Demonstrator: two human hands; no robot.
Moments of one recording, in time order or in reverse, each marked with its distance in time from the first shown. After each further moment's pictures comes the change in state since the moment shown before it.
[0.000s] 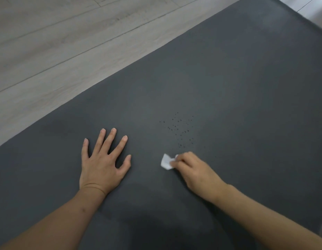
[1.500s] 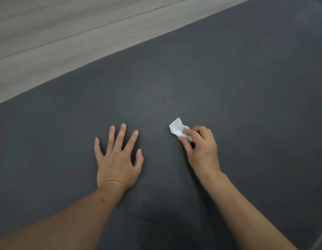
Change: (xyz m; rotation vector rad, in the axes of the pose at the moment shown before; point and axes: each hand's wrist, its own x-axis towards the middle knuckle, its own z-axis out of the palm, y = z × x) left_hand -0.065 0.105 0.006 0.038 -0.106 -0.304; right_hand -0.009 0.025 0.006 0.117 0.386 0.388
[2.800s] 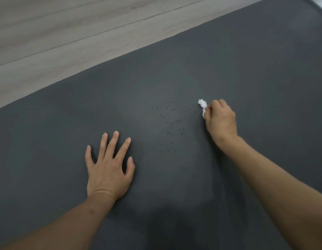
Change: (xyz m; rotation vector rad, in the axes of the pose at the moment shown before) left_hand 0.000 0.001 0.002 -0.006 0.034 0.001; right_hand 0.112 0.058 -0.030 -0.315 -0.043 0.036
